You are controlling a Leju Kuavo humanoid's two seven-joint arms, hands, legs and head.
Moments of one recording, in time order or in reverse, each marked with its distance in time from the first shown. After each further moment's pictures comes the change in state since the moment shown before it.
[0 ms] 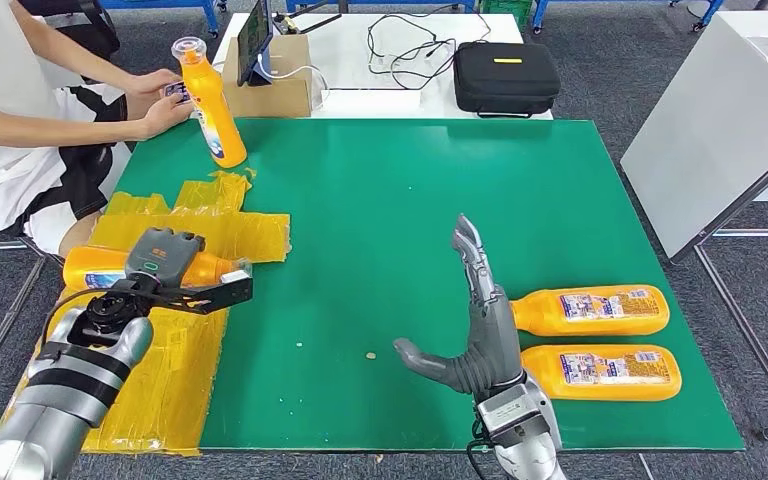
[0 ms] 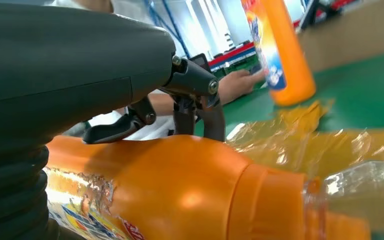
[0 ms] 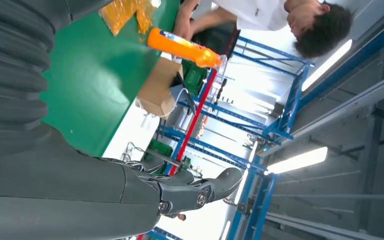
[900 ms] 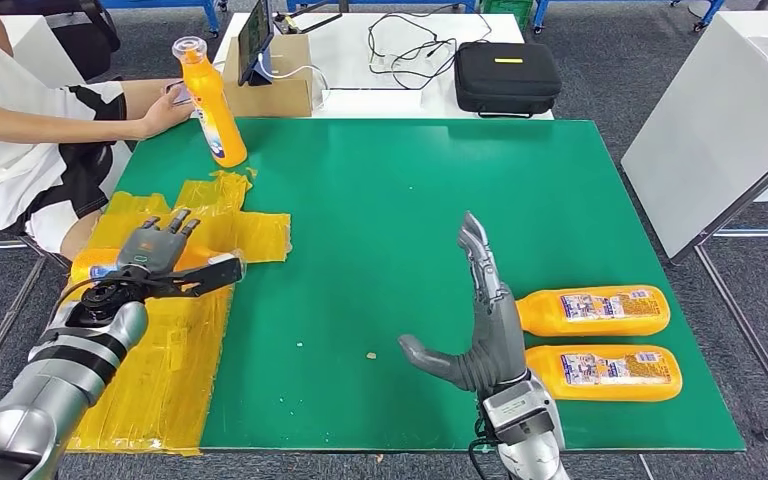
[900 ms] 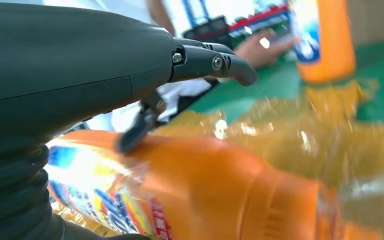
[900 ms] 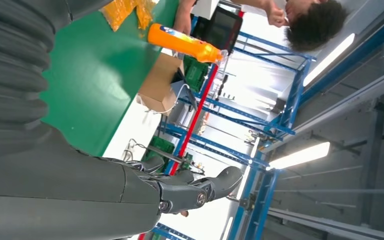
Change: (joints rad) left arm -0.103 -0.004 -0.019 0.247 0.183 0.117 0.030; right arm 0.000 -0.001 -0.009 -0.005 -0.005 -0.005 0.011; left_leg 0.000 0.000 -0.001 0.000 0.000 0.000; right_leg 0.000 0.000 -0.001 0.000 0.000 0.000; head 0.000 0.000
